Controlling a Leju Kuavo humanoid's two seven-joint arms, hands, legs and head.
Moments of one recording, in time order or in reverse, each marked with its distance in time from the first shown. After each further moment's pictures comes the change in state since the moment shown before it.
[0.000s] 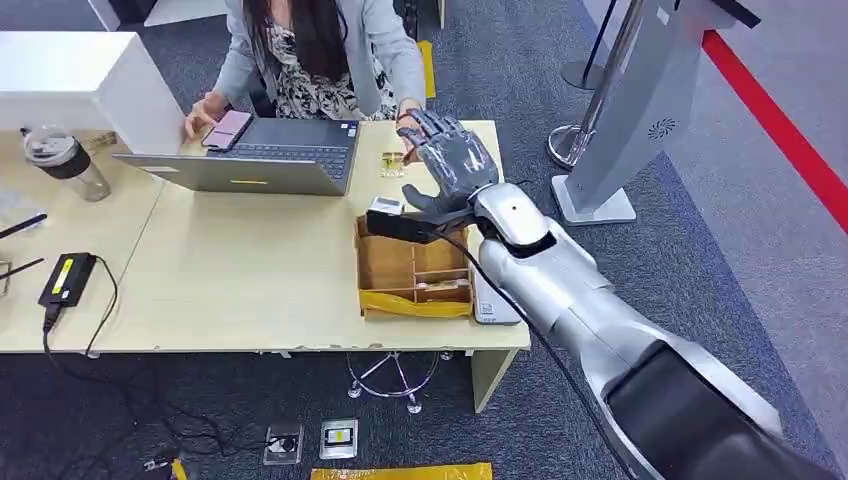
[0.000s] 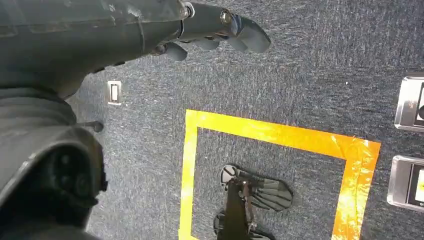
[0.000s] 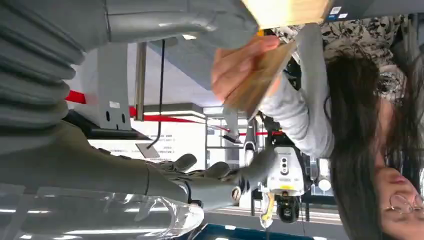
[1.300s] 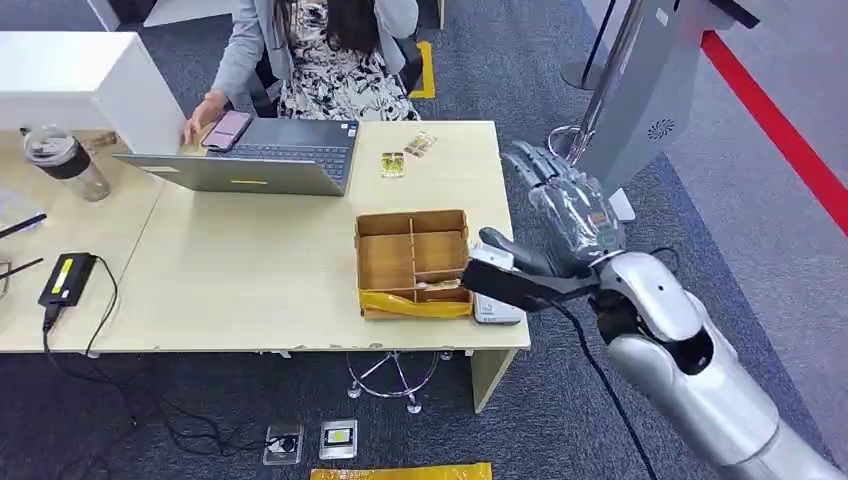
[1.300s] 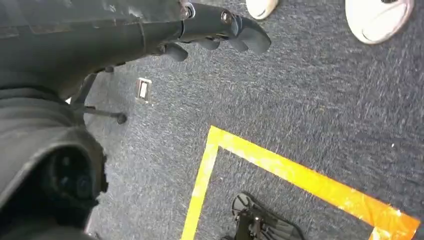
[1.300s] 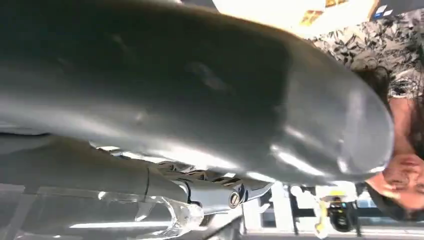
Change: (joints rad) left arm 0.074 0.087 0.011 0.002 0.134 0.056 0.059; right arm 0.506 -0.552 -0.232 -1.288 -0.094 0.458 0.418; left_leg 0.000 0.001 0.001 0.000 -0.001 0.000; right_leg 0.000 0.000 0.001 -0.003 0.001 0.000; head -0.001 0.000
